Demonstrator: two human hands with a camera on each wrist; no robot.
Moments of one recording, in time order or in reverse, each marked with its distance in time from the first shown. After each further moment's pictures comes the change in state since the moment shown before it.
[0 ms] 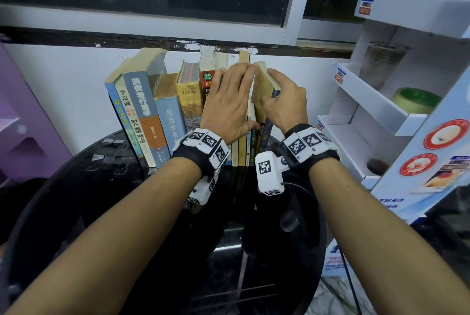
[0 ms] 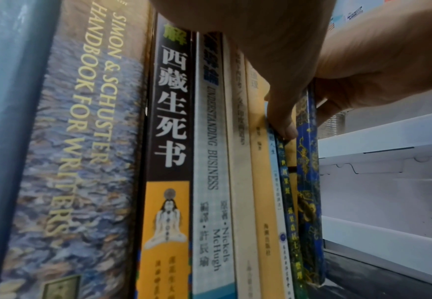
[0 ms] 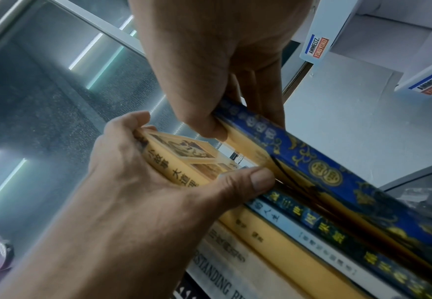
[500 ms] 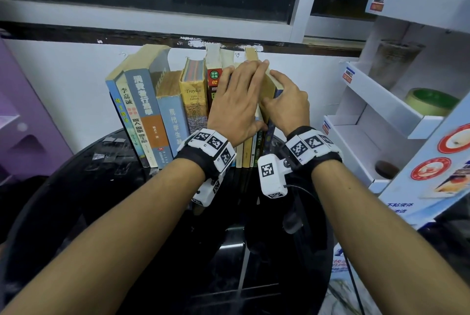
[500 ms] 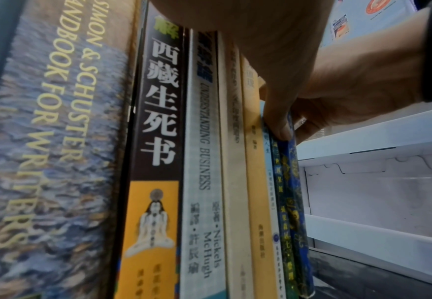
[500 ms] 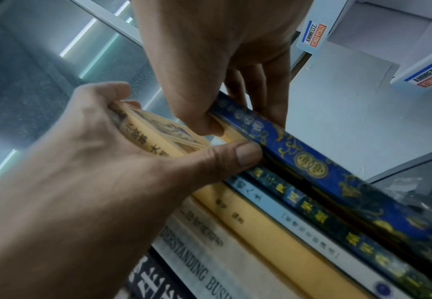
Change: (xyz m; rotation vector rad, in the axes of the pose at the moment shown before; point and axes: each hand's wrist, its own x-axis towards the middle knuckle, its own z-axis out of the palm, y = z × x) left_hand 0.003 0.003 0.005 -0.008 0.016 0.011; right_hand 0.014 0.015 0.023 -0.026 -0.027 0.060
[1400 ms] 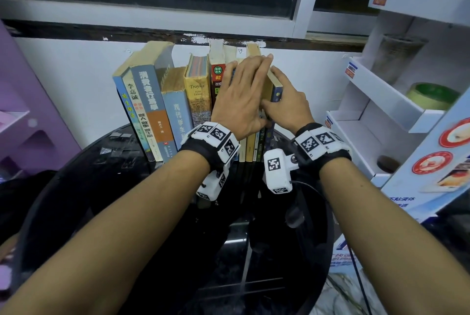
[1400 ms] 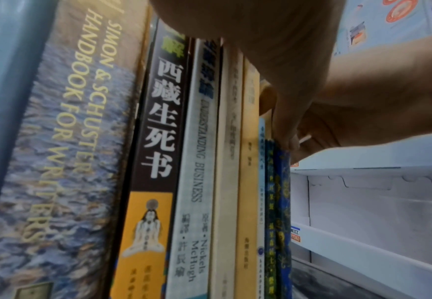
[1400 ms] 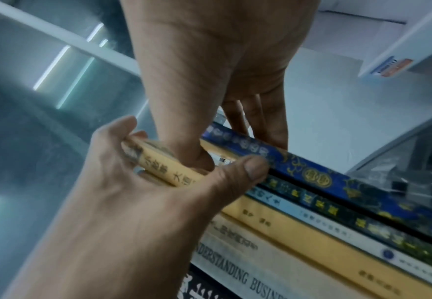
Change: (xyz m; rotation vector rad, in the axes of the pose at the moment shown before) left_hand 0.000 0.002 -0.004 -0.055 -0.001 0.016; right_hand -0.006 0.007 -0.006 0.051 -0.193 -0.015
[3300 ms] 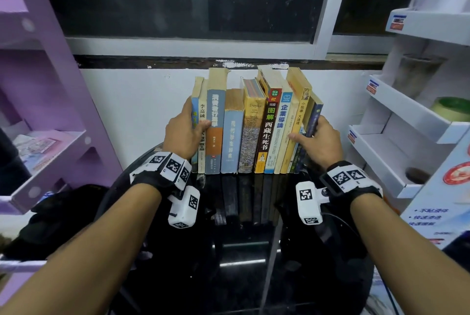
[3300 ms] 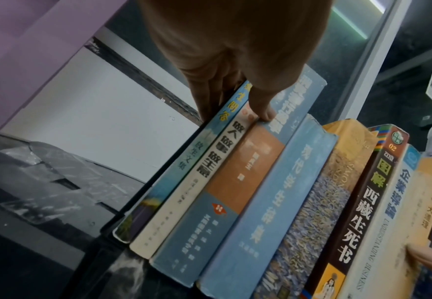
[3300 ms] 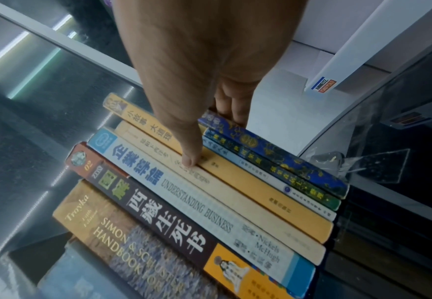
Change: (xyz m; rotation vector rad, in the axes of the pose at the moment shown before) left_hand -0.092 -0.135 -0.063 -0.462 -0.167 -0.648; right_hand -0.045 0.004 0.015 0.093 0.112 0.098
